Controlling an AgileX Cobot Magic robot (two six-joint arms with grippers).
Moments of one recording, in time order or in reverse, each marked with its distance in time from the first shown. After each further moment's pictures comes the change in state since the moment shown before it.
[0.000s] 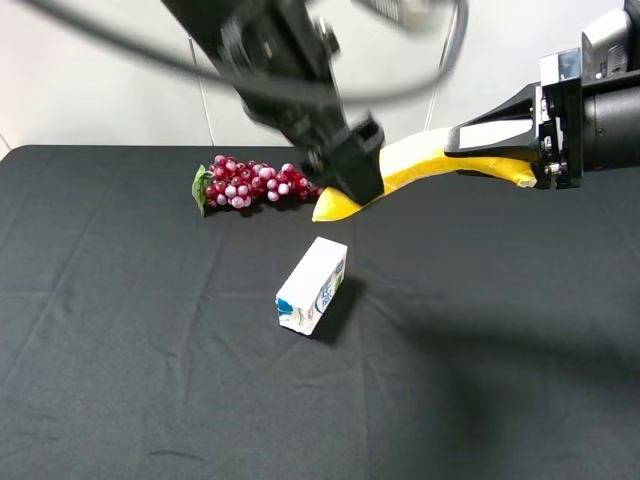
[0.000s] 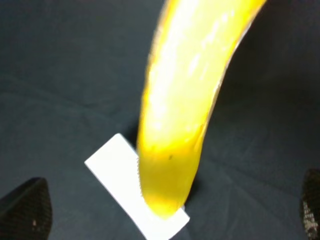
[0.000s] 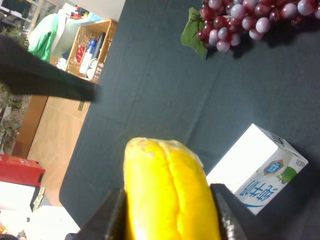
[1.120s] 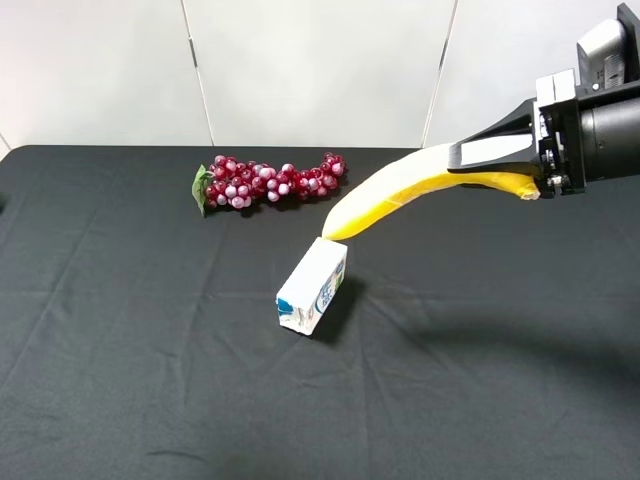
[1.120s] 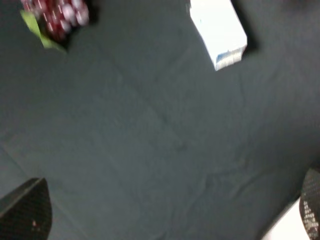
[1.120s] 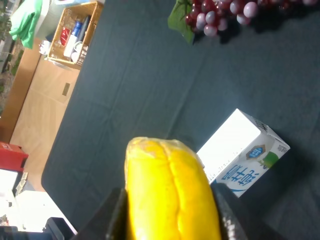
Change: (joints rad) left arm 0.000 -0.817 0.438 0.309 0.313 -0.381; right arm 0.000 0.000 0.000 -0.066 -0.005 0.000
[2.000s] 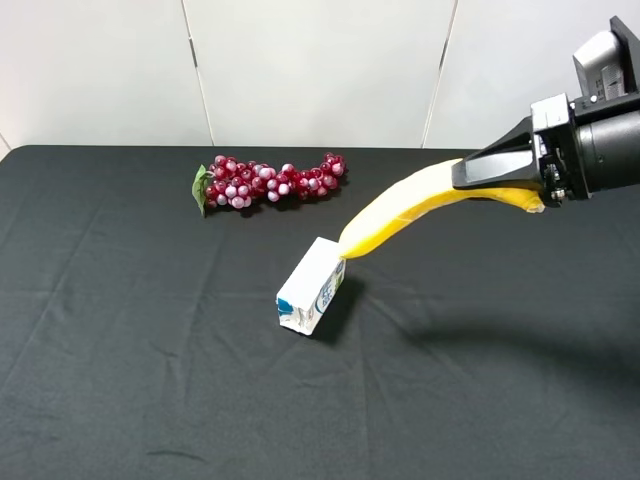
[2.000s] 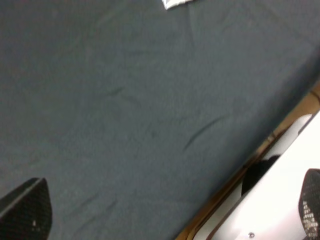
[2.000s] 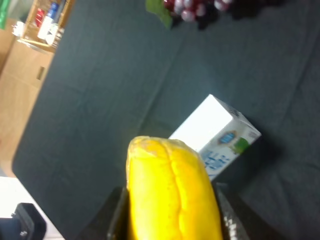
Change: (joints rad) left arm 0.000 -0.598 0.510 -0.119 -0.057 -0.047; right arm 0.000 0.000 0.000 -0.084 -0.027 0.000
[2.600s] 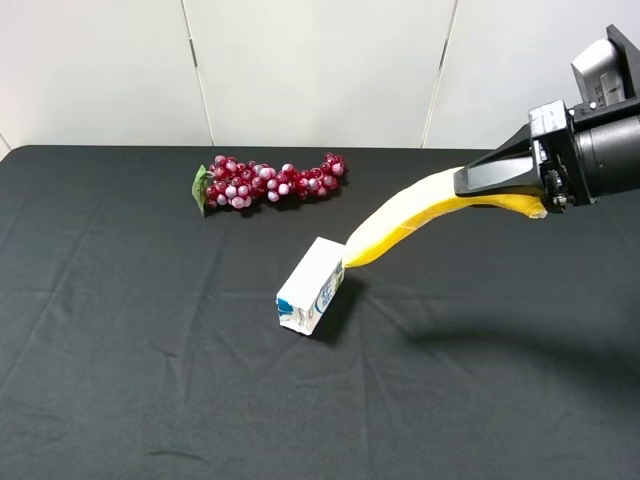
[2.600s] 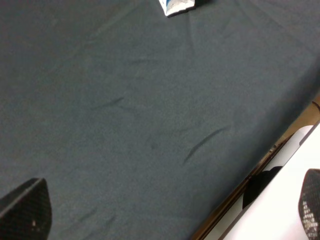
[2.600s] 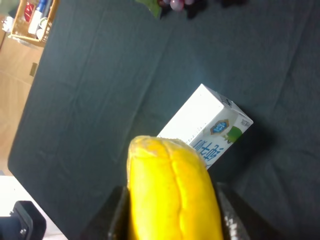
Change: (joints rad) left arm 0.007 -0.001 0.029 0.000 -0.053 0.000; right arm 0.000 0.000 0.000 -0.034 -0.005 0.061
